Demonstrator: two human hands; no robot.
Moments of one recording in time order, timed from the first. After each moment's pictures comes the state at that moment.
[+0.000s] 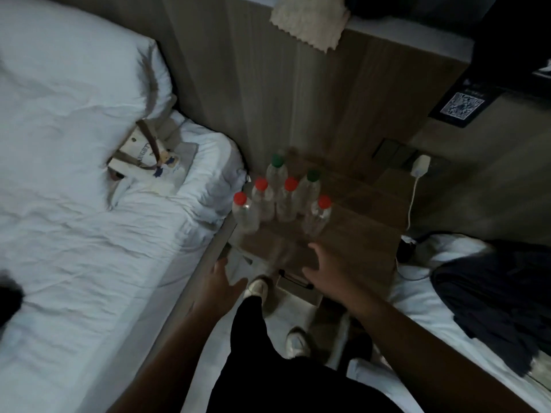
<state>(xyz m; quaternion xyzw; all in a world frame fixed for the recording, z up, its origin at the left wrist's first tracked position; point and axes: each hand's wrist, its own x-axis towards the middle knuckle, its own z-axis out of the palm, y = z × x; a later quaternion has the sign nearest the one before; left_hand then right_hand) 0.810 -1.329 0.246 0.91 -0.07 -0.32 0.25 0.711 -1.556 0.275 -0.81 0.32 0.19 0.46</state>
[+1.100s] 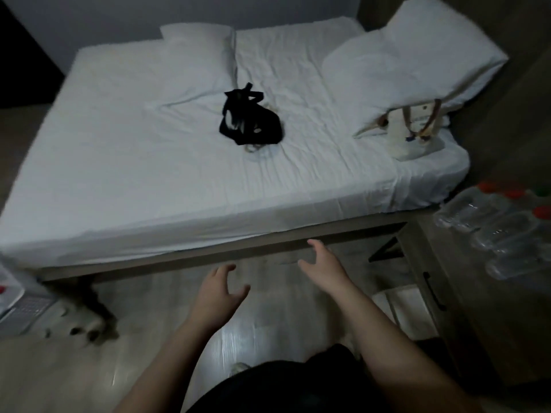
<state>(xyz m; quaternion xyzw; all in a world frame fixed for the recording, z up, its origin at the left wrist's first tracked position) 0.410 -0.994 0.323 0.89 0.30 -0.09 0.34 0.551 -1.176 0.298 -0.89 -0.07 0.30 0.34</state>
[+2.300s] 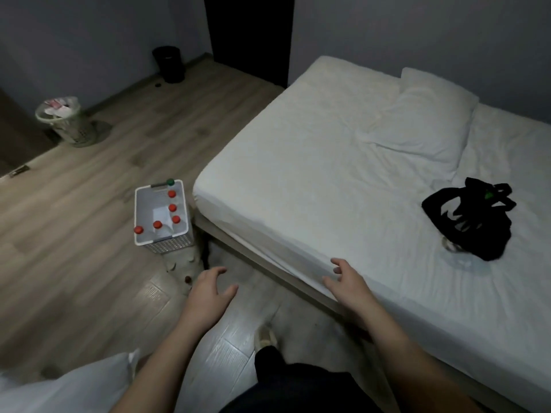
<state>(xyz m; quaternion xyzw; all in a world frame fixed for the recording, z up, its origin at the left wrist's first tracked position) 0.209 -0.624 0.303 0.71 0.60 0.08 0.37 0.477 -0.724 0.300 -0.84 -0.33 0.38 0.21</state>
